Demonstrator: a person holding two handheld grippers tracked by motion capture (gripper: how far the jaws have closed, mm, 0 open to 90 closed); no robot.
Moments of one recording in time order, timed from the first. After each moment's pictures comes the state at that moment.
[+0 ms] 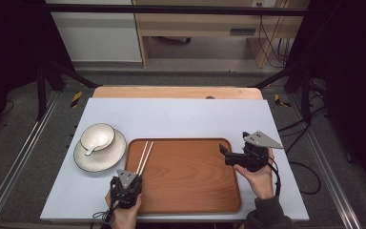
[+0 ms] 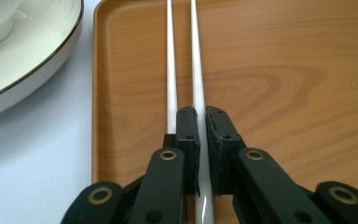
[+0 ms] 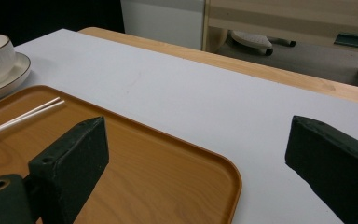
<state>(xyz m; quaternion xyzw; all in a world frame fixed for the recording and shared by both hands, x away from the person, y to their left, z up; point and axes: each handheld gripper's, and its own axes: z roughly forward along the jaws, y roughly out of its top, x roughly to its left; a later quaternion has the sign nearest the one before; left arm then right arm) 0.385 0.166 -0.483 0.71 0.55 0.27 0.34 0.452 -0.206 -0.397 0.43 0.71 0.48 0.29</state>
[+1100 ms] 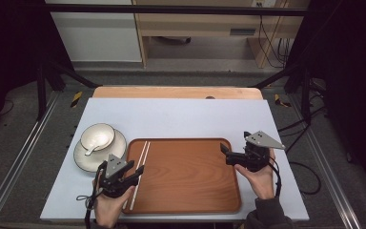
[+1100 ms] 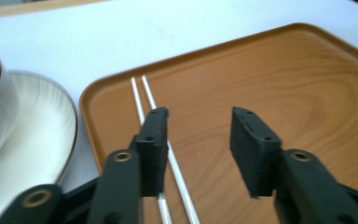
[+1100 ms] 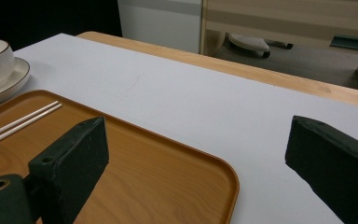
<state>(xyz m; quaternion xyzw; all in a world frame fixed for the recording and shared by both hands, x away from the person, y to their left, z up) 0.400 0.193 -0.419 0.75 0.44 0.22 0.43 0.450 -0.208 -0.394 0.43 0.71 0.48 0.29</state>
